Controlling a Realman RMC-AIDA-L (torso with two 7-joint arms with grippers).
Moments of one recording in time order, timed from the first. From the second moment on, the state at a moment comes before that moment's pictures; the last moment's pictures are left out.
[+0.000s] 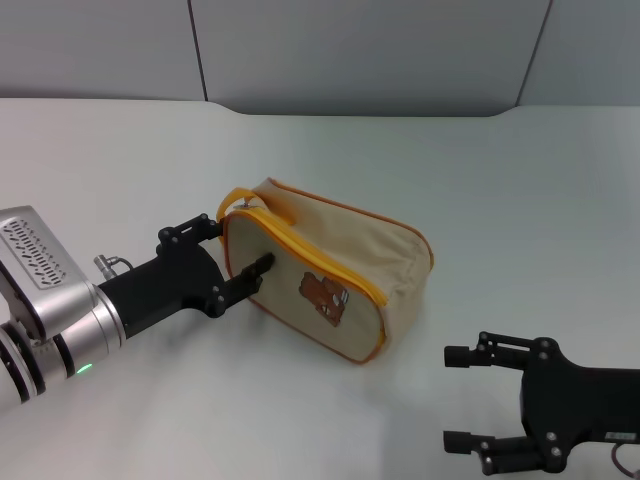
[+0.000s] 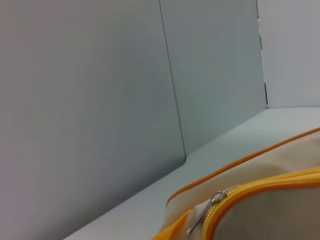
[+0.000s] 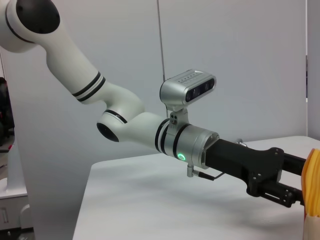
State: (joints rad) left arm -0.55 -2.08 0.57 0.14 1.70 1.21 -0.47; right arm 0.47 2.06 -0.47 -0.41 -2.23 -1.81 0.82
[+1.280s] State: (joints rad) left arm -0.53 -2.08 0.55 0.10 1.69 1.41 -0.34; right arm 0.41 2.07 -0.46 -0.41 -2.04 -1.81 0.77
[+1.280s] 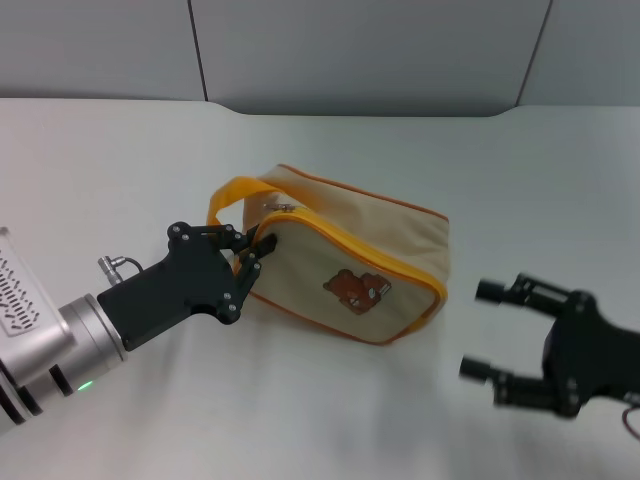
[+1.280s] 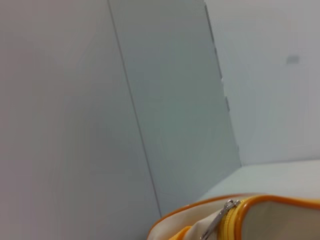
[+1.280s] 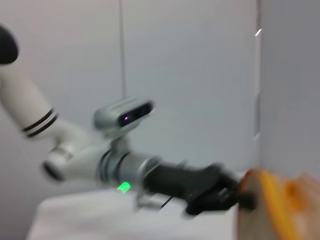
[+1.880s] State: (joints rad) left arm -0.54 -2.08 0.55 0.21 1.69 1.63 -0.25; right arm 0.45 2.09 -0.46 0.12 -1.47 -1.64 -0.13
